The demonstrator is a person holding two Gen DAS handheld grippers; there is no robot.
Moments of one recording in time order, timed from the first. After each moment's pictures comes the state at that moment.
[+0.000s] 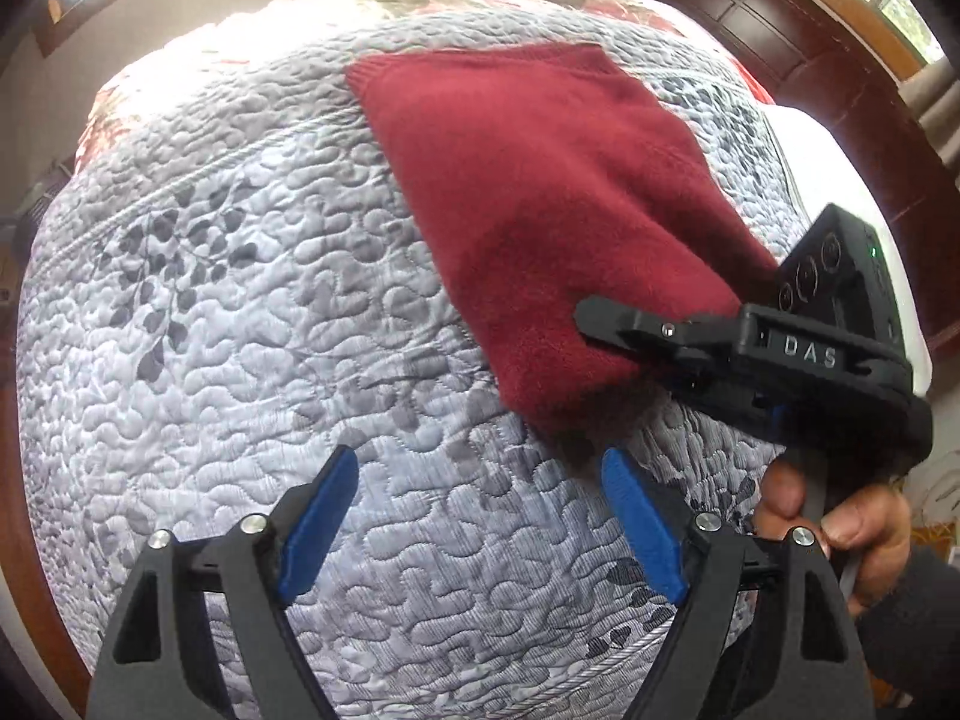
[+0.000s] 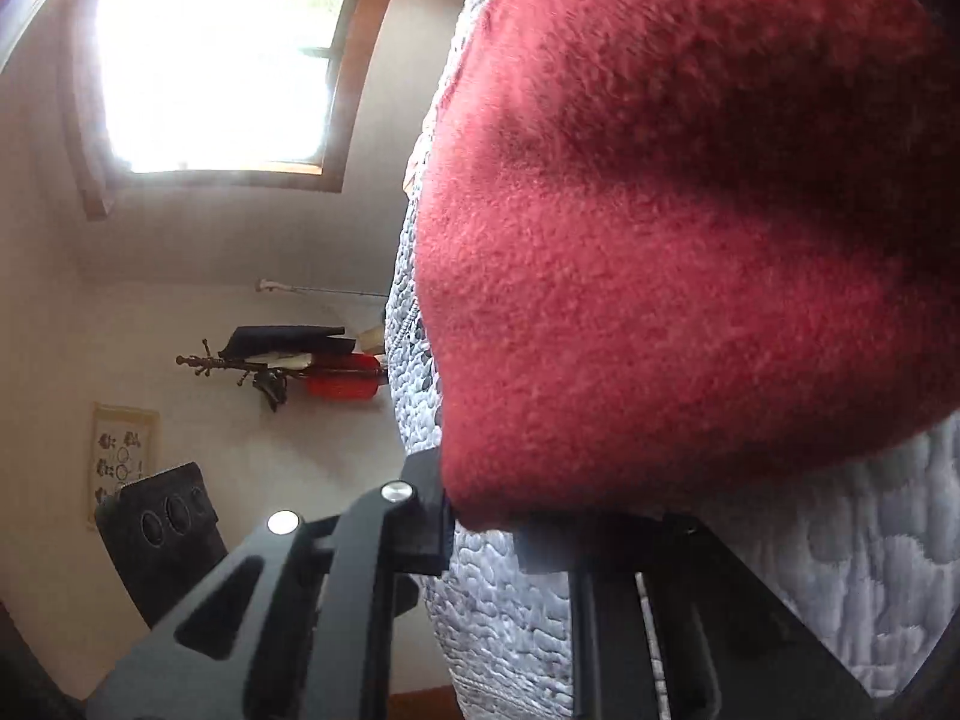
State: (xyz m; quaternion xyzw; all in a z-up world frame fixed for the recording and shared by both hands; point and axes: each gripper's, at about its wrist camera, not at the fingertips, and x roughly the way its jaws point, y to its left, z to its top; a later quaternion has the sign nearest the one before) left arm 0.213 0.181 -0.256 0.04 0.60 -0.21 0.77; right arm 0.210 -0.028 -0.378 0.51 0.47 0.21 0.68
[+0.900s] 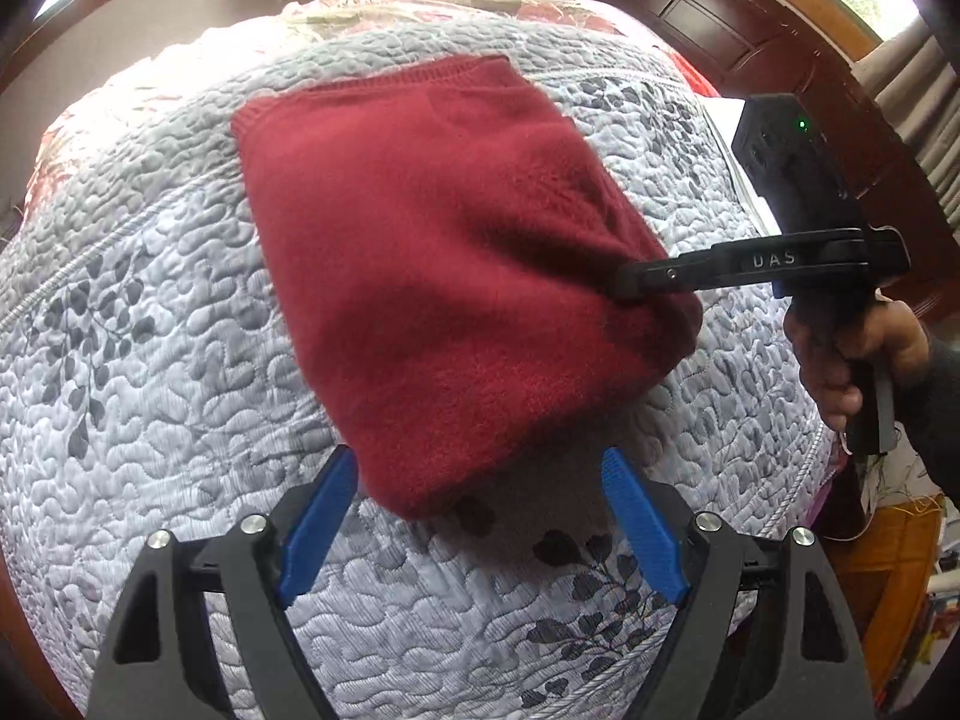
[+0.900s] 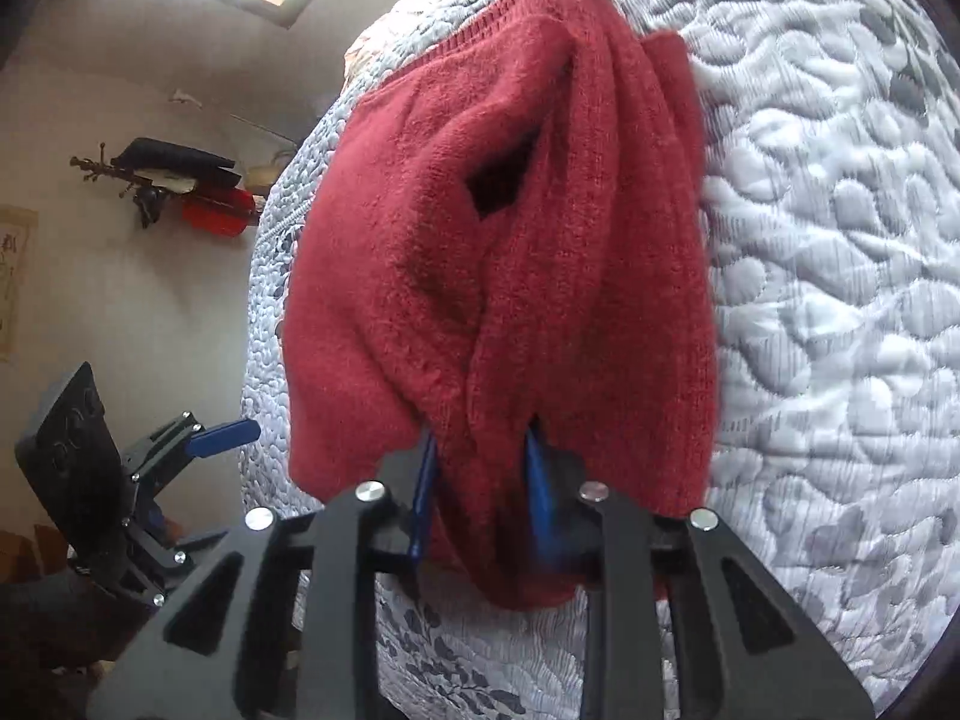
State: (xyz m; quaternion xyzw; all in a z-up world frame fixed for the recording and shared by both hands) left arm 0.219 0.110 -0.256 0.05 0.57 -0.28 0.77; right arm 0.274 -0.133 -0.337 0.22 0.61 0.24 0.72
